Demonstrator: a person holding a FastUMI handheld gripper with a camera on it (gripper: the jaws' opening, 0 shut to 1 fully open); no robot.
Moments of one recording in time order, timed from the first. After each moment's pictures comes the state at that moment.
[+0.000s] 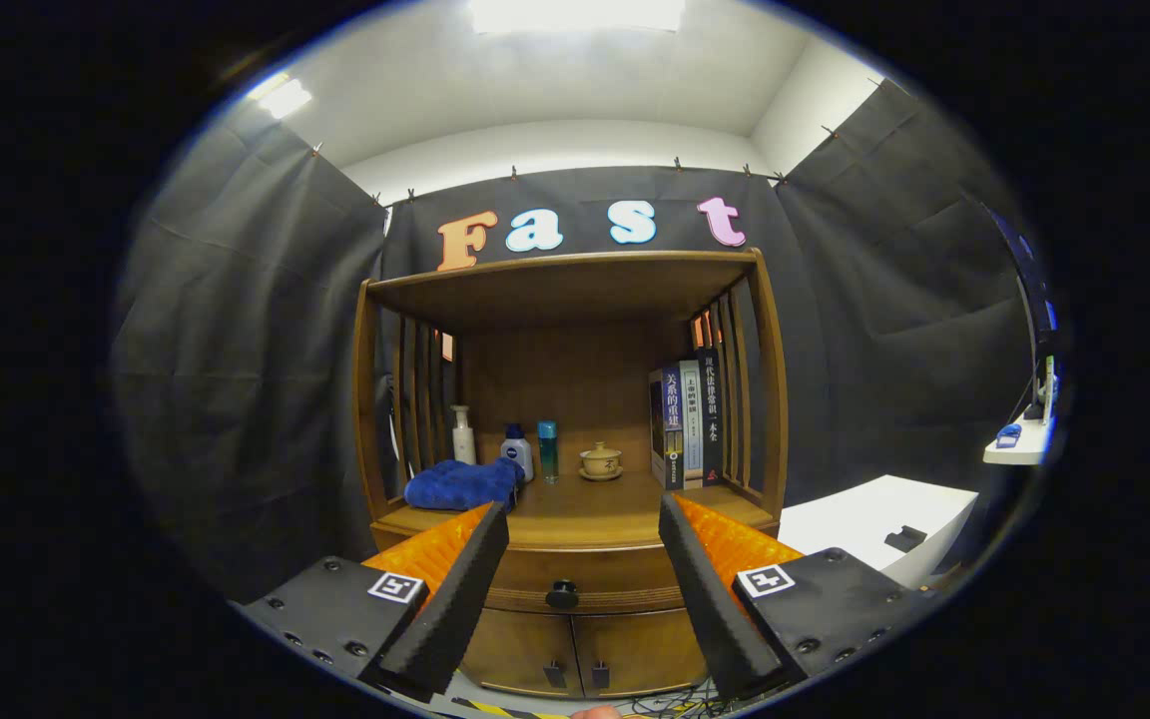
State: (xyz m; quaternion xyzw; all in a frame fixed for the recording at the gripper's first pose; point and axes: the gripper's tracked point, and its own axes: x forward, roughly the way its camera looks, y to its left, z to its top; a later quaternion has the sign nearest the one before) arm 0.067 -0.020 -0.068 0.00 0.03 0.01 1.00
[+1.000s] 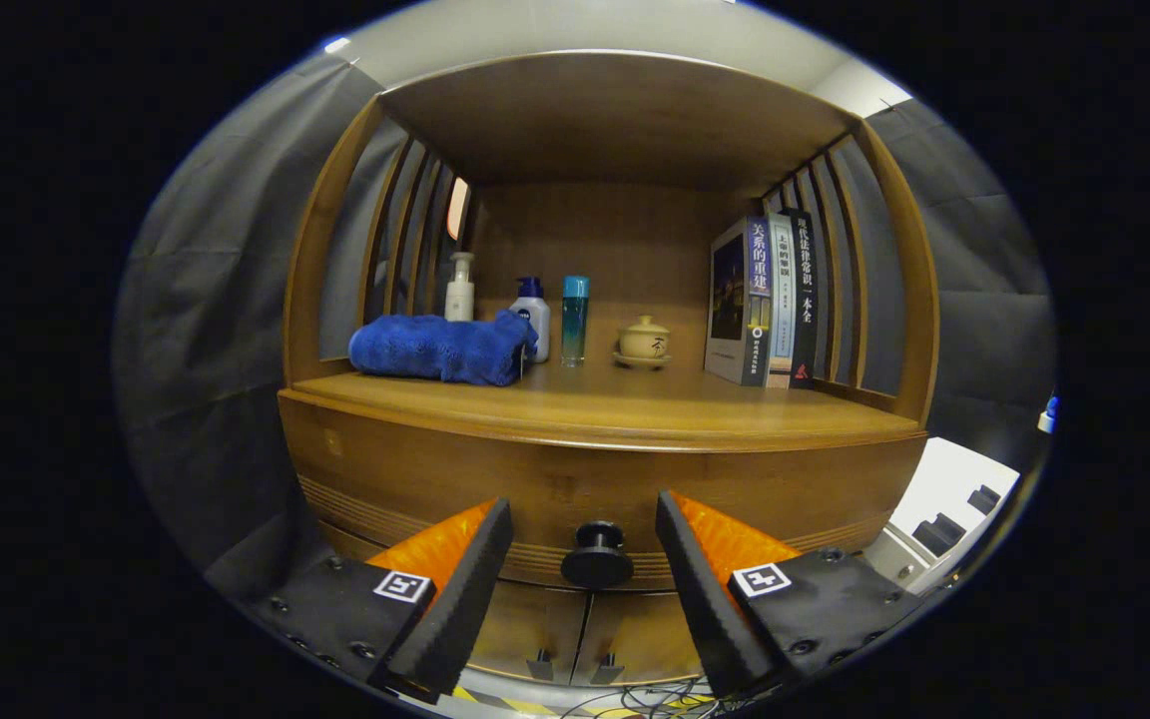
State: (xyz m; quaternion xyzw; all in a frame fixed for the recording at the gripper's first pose) arm 0.202 0.013 -0.265 -0.06 0.14 0.01 0.99
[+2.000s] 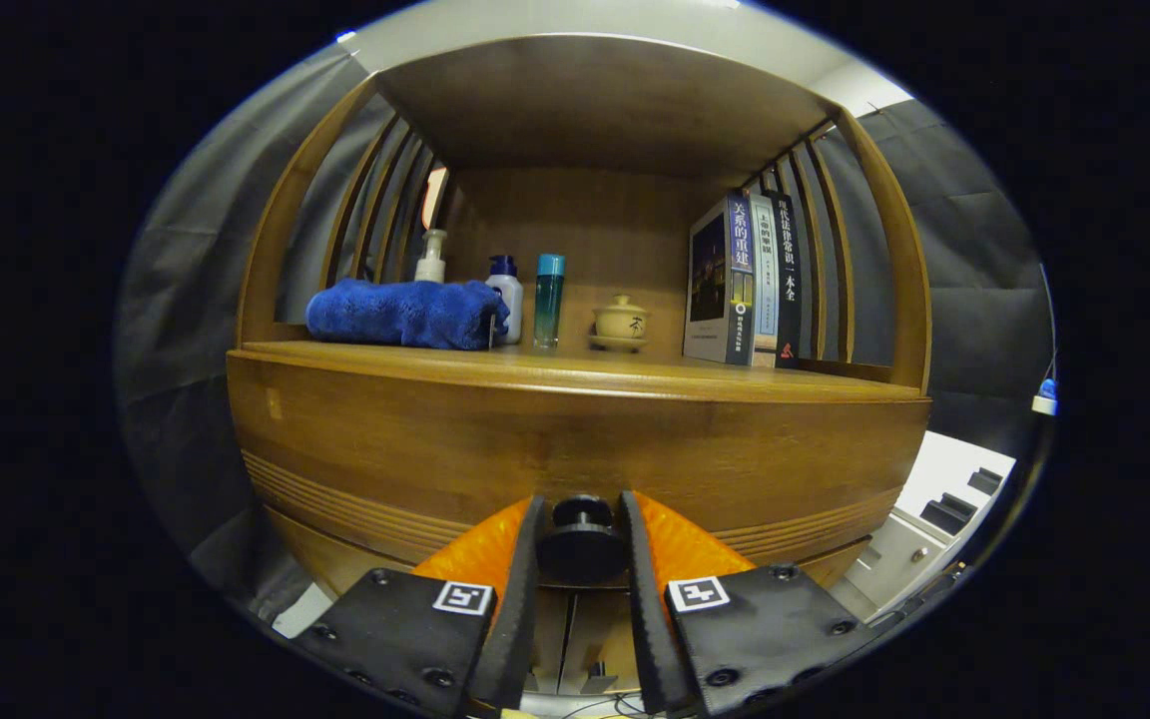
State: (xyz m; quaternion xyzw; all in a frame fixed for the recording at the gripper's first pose) arm 0.220 0.000 -0.291 -0.06 0.12 -0.03 0.99
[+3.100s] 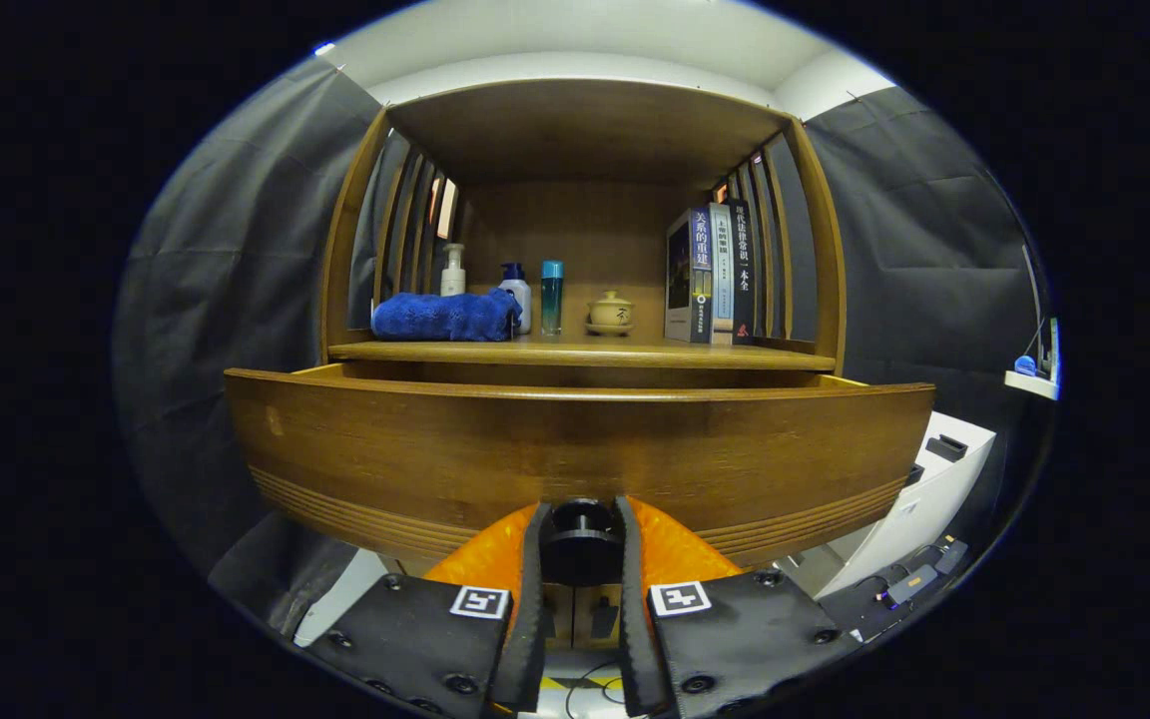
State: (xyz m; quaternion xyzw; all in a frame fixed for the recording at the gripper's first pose) arm 0.085 0.007 -0.268 -0.03 0.14 -0.02 0.99
